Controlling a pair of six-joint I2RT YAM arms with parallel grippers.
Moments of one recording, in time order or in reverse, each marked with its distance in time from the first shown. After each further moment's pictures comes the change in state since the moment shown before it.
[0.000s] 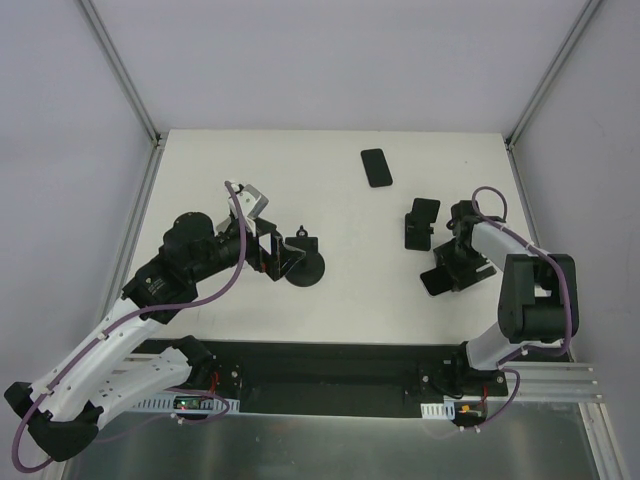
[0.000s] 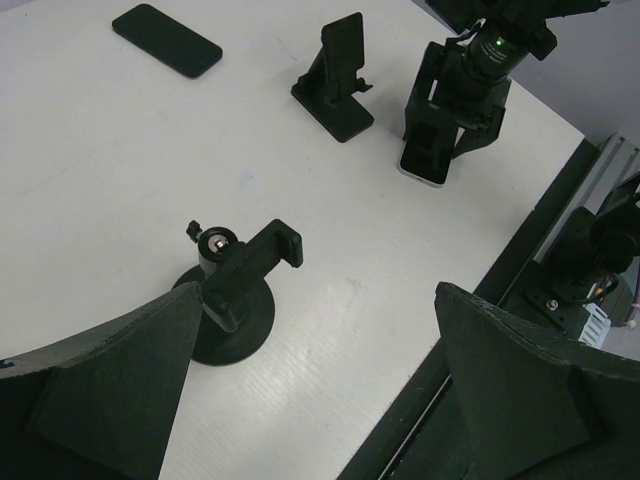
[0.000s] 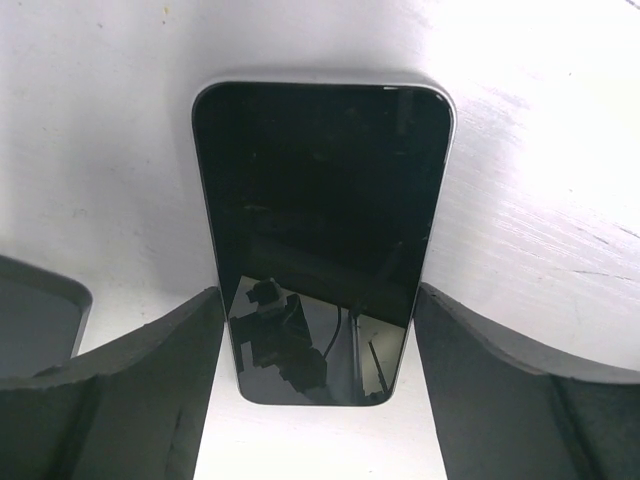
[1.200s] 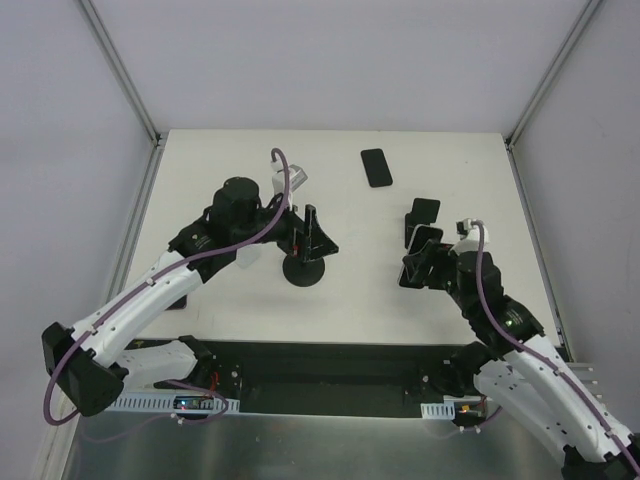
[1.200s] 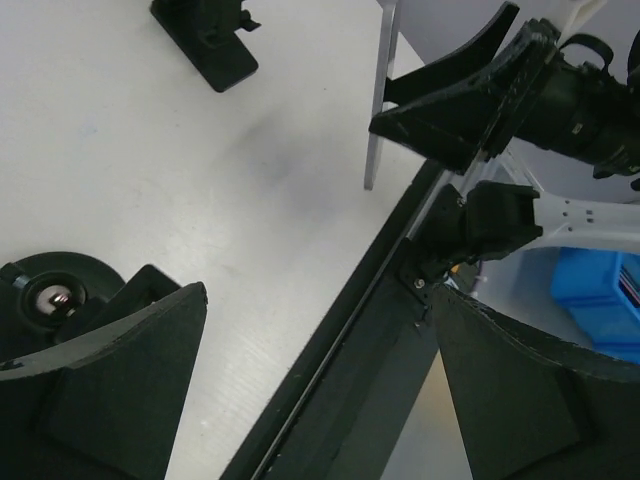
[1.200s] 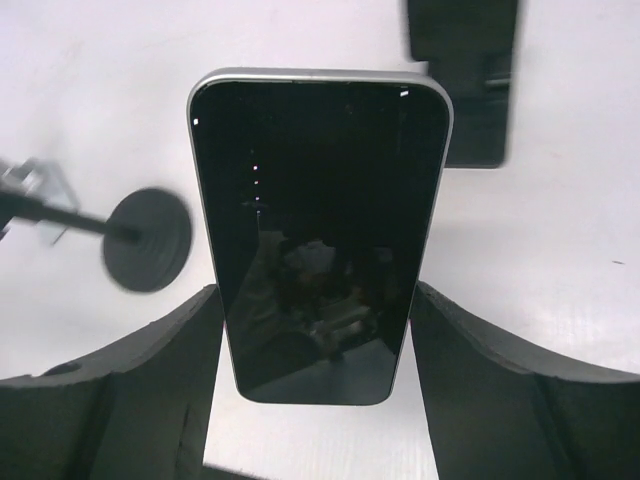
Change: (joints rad) left arm 0.021 0.306 0.118 0.038 0.249 -0.226; right arm 0.482 -1.036 -0.323 0.285 0.003 -0.615
